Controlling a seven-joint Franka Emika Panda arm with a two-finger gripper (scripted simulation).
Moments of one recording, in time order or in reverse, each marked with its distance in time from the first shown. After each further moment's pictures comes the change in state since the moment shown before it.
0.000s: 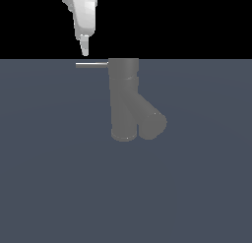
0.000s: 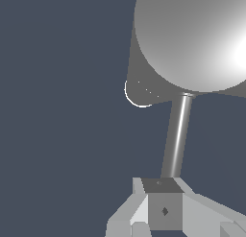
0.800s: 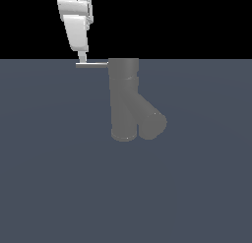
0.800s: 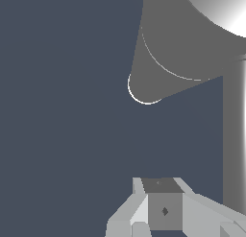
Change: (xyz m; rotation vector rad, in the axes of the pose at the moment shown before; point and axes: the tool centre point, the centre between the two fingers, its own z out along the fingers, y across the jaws) arm -0.006 -0.025 0.035 0.001 0.031 0.143
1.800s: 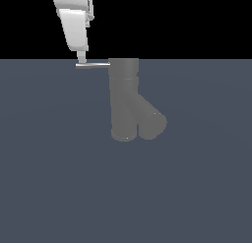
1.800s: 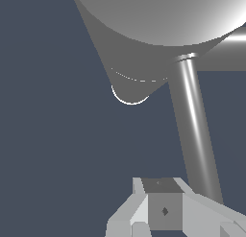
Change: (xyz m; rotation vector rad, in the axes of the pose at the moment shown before) arm 0.001 0.043 0.000 0.009 -0.001 -0.002
